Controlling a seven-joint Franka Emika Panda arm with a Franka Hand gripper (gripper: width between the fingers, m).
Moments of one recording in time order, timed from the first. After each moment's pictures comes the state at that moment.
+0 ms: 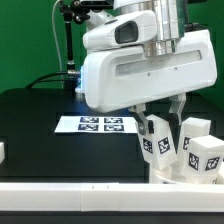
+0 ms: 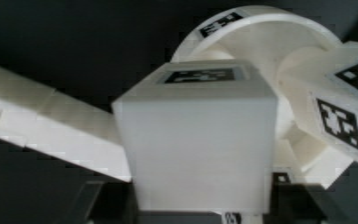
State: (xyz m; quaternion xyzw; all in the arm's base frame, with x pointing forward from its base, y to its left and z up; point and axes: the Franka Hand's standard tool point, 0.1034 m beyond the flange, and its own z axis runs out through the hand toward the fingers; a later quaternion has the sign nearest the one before) arm 0.632 0.040 0.094 -0.99 -0.14 -0.06 0.07
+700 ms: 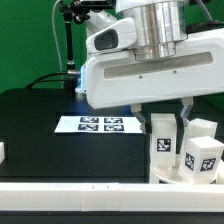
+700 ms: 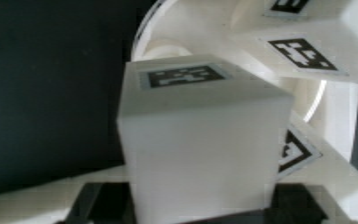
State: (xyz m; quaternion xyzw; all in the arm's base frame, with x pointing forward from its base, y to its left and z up) arm 0.629 0.045 0.092 -0.99 0.13 -0.04 0.09
